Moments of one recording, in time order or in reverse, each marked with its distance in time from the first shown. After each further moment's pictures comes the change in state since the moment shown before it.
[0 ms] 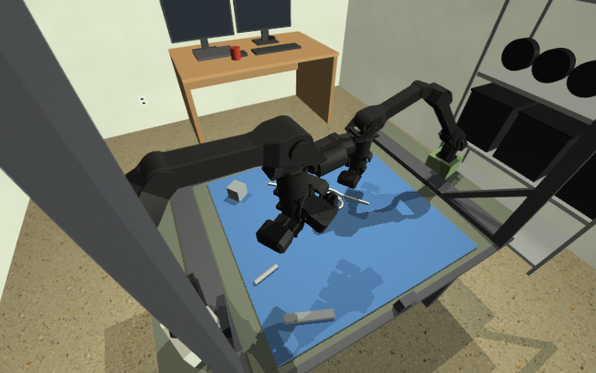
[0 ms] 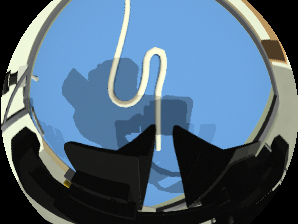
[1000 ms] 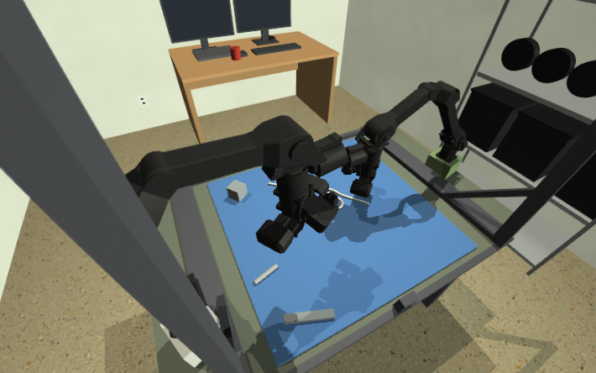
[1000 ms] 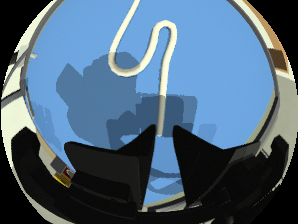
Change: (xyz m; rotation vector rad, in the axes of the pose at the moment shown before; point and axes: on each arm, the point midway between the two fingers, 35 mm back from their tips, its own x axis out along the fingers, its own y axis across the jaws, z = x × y) left arm 0.000 0.000 0.000 0.000 0.000 0.000; right arm 0.015 0.002 -0.040 -0.093 0.017 -0.019
